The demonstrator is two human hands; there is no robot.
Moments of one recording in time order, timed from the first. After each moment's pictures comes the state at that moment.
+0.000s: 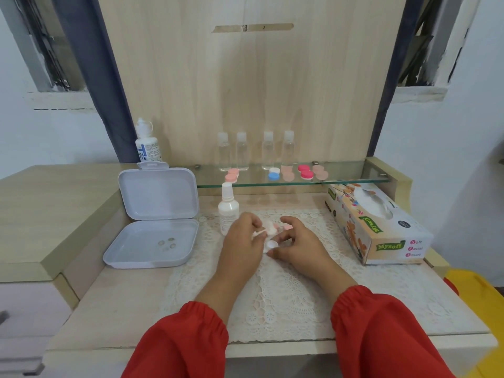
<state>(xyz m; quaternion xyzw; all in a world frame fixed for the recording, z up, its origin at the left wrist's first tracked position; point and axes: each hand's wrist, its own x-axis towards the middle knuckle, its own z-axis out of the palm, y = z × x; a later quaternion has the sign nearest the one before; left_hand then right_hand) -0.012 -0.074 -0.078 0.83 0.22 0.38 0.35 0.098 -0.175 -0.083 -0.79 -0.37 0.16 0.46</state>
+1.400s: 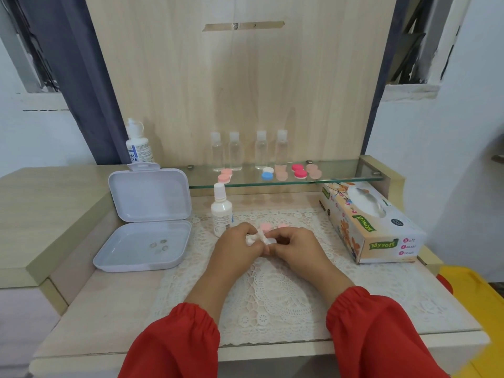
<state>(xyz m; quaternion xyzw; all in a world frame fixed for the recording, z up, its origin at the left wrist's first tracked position) -0.011 -0.069 -0.075 0.85 0.27 0.26 0.36 0.094 -0.179 -0.081 -0.75 -0.37 0.18 0.52</state>
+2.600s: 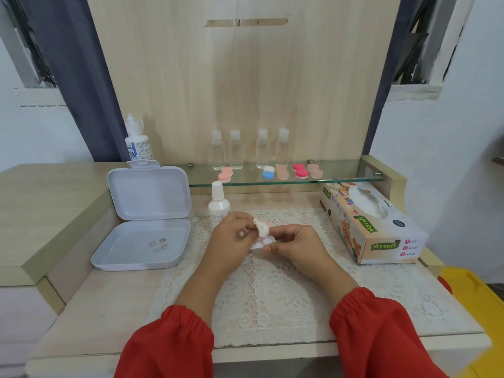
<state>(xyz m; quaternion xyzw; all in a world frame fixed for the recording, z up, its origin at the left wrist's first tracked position) -0.018 -0.060 -0.070 0.80 0.18 0.36 0.44 0.090 -0.185 -0.072 -0.63 -0.37 0.26 0.63</state>
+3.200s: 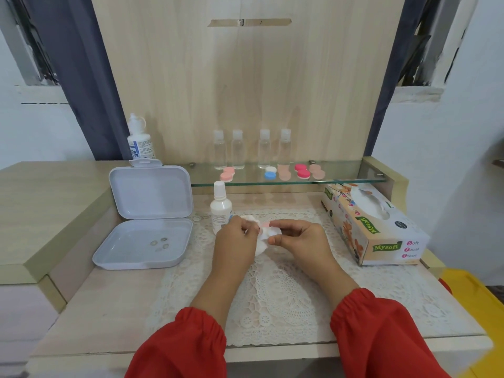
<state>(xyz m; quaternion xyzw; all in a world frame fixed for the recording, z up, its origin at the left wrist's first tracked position) -0.007 -0.079 -0.065 0.78 0.34 0.35 0.38 0.087 -0.181 -0.068 -0.64 -0.31 0.19 0.67</state>
